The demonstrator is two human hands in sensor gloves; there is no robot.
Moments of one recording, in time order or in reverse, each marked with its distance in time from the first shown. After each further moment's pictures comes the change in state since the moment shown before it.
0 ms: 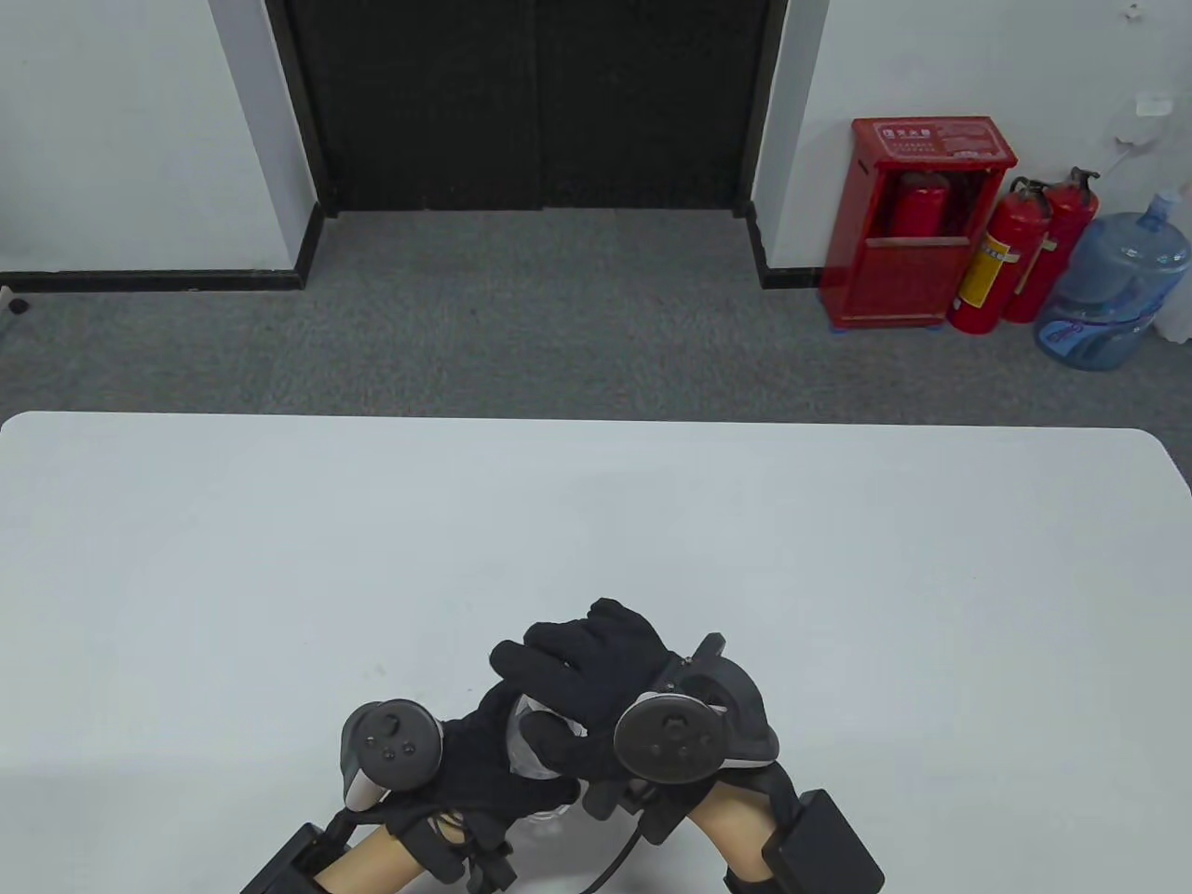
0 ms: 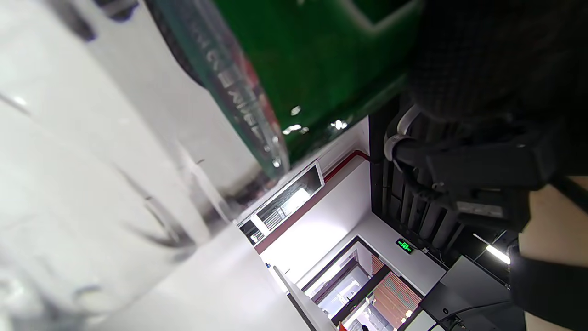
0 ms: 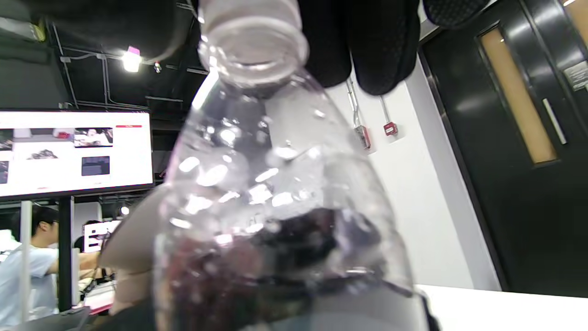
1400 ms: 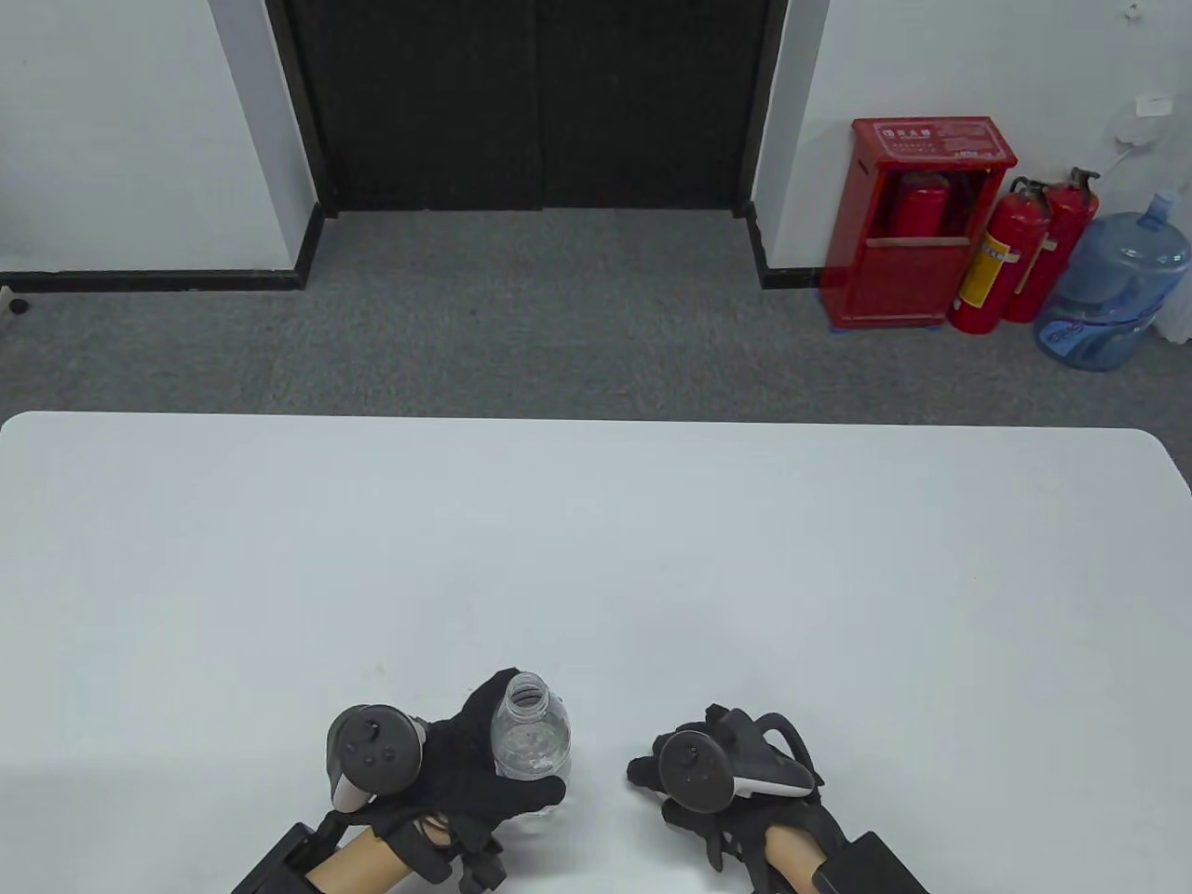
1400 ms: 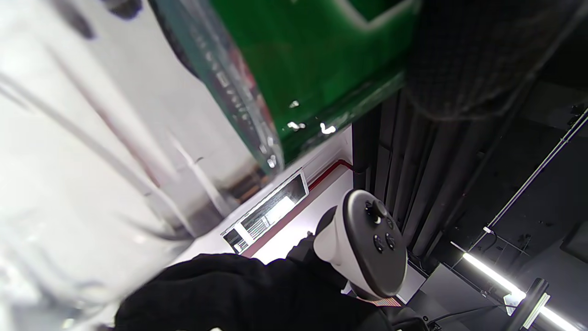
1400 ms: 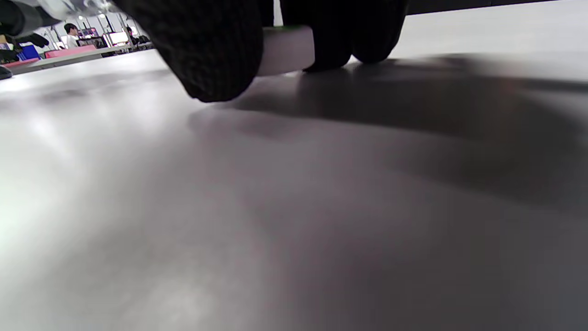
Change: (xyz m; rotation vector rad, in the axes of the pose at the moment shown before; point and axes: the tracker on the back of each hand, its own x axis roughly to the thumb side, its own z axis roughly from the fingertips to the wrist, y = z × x) left_hand -0.005 0.007 0.007 0.026 -0.052 0.036; right_hand -0.107 0.121 0.125 0.694 0.295 0.140
